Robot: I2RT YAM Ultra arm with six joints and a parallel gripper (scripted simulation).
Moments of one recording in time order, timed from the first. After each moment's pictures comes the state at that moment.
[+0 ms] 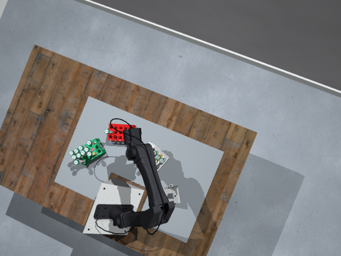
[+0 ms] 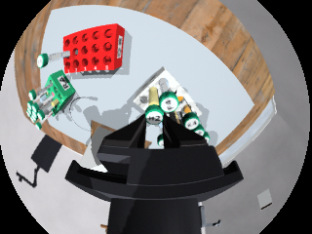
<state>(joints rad) 0.27 2.10 1.40 -1.26 0.74 0.10</state>
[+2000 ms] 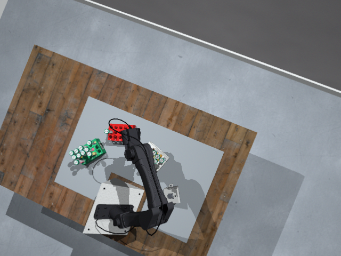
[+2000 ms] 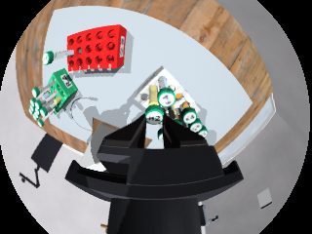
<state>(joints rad) 0.30 2.10 1.43 -1.31 0.73 0.13</state>
